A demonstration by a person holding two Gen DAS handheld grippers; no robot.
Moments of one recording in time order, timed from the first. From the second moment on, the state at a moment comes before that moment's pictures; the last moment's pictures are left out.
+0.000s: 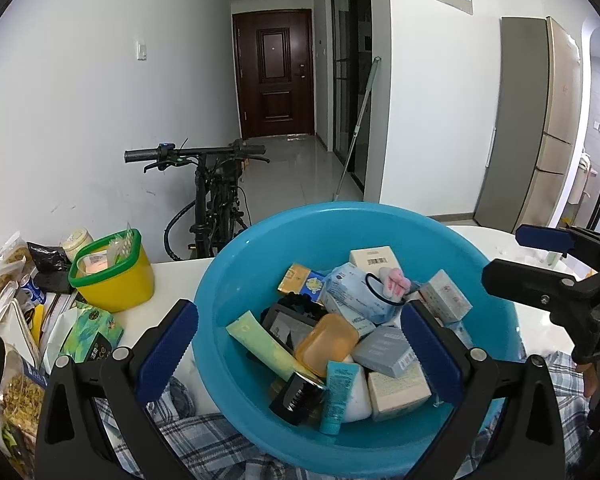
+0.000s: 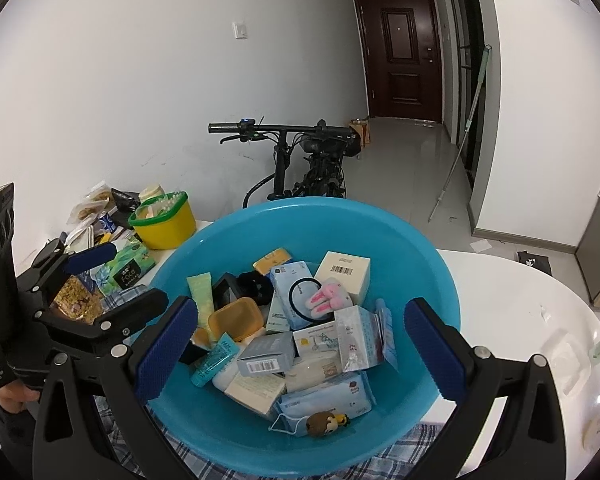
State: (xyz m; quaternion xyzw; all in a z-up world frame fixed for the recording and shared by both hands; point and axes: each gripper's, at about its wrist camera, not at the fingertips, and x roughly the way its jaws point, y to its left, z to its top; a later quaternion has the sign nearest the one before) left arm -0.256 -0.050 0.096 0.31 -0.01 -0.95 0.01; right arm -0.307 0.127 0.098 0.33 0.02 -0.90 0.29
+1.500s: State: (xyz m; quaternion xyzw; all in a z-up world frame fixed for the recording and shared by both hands) left arm -0.004 -0.002 0.026 0.30 0.01 -0.95 0.01; right arm -0.065 0.182 -0.001 0.35 0.05 -0.90 0.27
